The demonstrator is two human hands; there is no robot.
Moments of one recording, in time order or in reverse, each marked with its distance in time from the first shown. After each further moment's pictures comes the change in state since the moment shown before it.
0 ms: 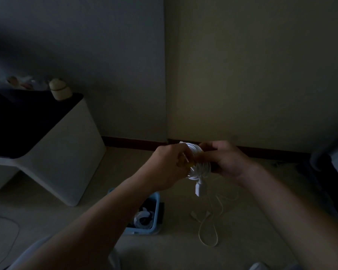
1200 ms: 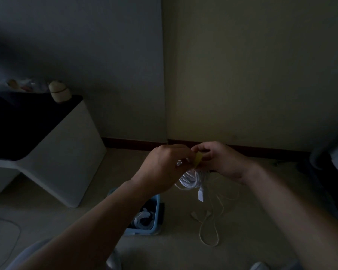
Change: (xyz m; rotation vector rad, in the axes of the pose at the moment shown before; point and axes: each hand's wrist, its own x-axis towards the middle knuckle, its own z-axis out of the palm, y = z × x) left_hand 0.003 -0.015 0.008 0.121 0.139 0.438; right_hand -0.011 -0.008 -0.002 -0.373 -0.162 -0.118
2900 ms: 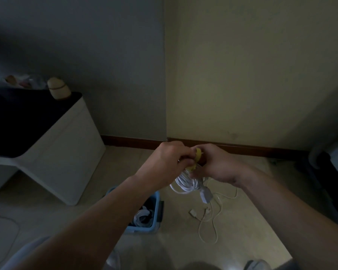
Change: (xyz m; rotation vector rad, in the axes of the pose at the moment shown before) left_hand 0.005 -0.009 0.010 -0.055 0.004 -0.093; right_hand 0.002 -0.001 0.016 -0.210 0.023 -0.056
